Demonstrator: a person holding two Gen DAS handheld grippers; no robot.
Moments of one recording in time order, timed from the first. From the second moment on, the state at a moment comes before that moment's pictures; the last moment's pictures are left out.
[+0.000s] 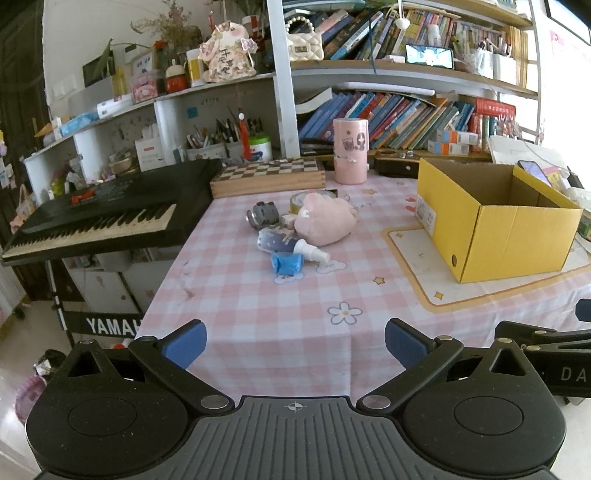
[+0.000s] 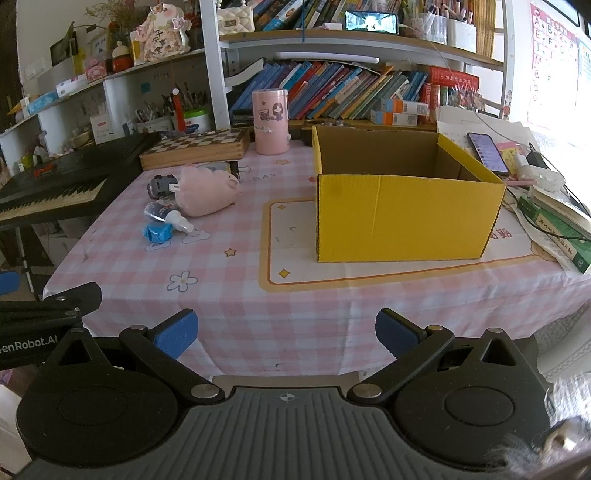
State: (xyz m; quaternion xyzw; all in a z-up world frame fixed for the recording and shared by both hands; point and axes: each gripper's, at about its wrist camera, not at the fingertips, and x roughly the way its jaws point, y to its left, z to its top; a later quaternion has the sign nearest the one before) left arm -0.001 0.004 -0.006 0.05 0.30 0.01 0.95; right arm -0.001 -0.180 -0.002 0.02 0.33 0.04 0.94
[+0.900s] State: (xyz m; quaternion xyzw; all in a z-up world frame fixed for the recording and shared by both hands) left arm -0.002 0.007 -0.002 0.05 0.30 -0.01 0.95; right arm -0.001 -0.176 -0.001 0.02 0.33 0.05 0.94
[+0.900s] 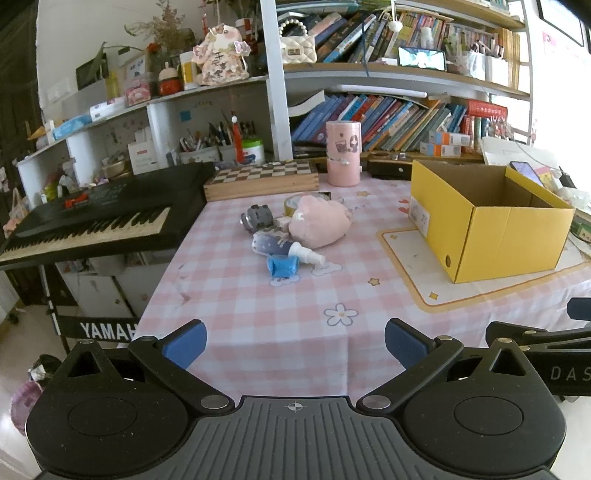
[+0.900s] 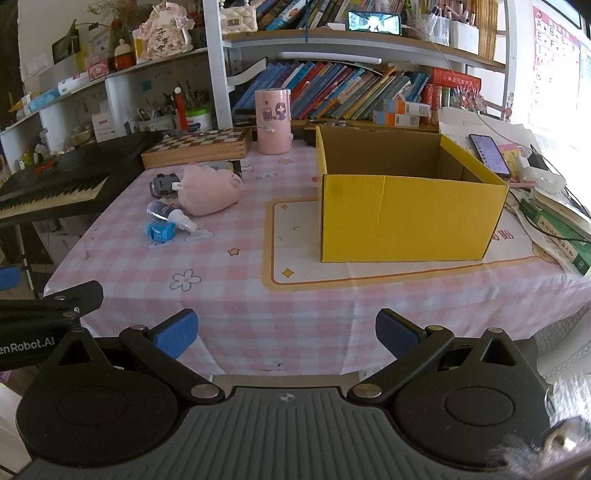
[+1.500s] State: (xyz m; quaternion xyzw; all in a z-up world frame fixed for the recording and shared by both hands) left arm 0.003 0.013 -0.003 0.04 0.30 0.00 0.95; right arm 0.003 -0.172 0.002 0.01 0.33 0.04 0.94
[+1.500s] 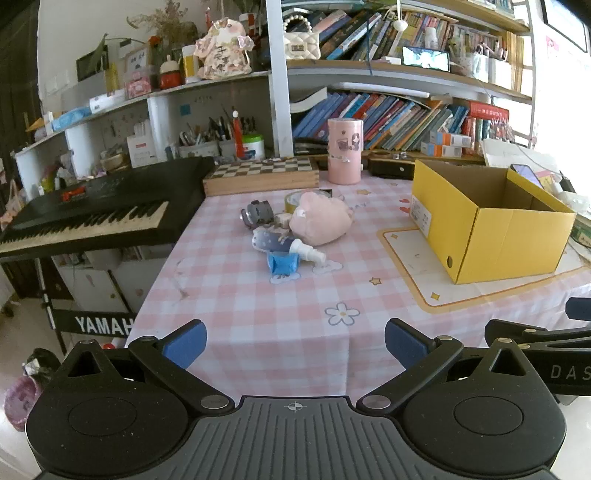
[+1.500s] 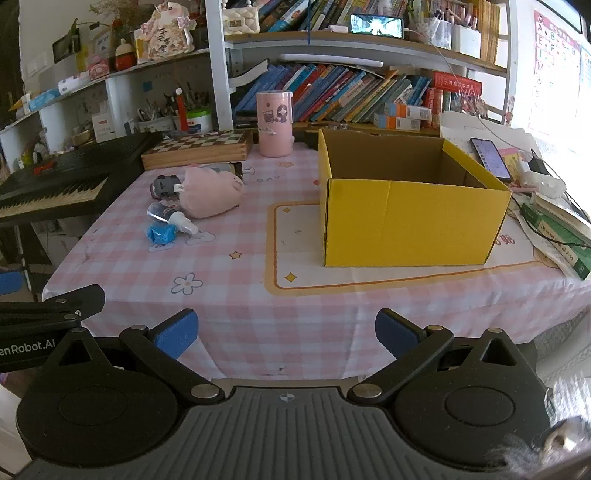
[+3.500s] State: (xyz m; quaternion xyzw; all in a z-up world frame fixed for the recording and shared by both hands) left arm 0.102 0.055 -0.021 0.00 0.36 0.05 0.93; right arm 0.140 -0.113 -0.006 -0.02 0.35 0.17 0.92
